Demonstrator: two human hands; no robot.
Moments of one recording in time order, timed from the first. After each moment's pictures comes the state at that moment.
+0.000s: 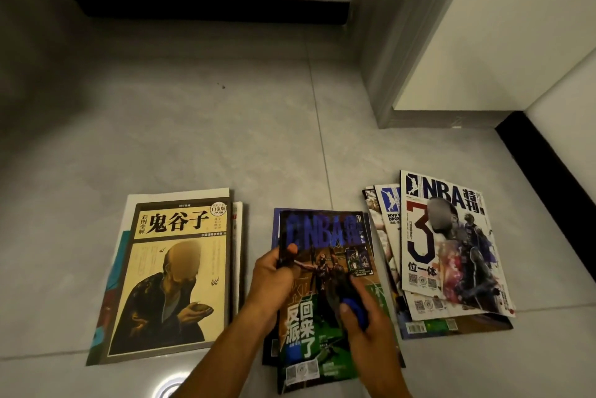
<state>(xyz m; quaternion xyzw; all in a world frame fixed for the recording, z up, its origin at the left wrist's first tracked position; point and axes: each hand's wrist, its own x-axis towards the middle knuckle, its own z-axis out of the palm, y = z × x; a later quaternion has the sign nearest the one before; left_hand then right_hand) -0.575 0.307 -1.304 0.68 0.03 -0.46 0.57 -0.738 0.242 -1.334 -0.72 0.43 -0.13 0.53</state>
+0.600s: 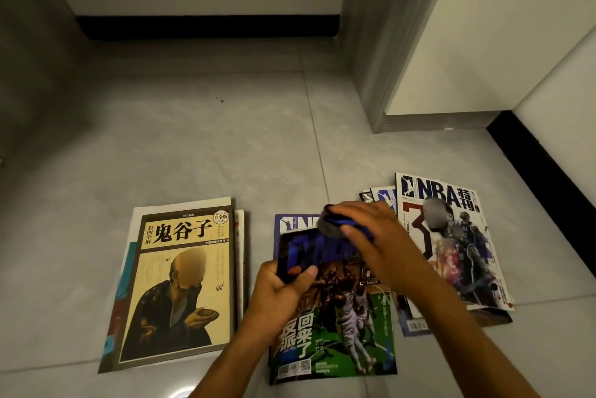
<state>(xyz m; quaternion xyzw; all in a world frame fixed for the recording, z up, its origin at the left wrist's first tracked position) -0.587 0.321 -1.275 0.69 -0.14 -0.38 0.60 -0.679 0.149 -1.240 -0.93 0.18 -0.14 0.30</state>
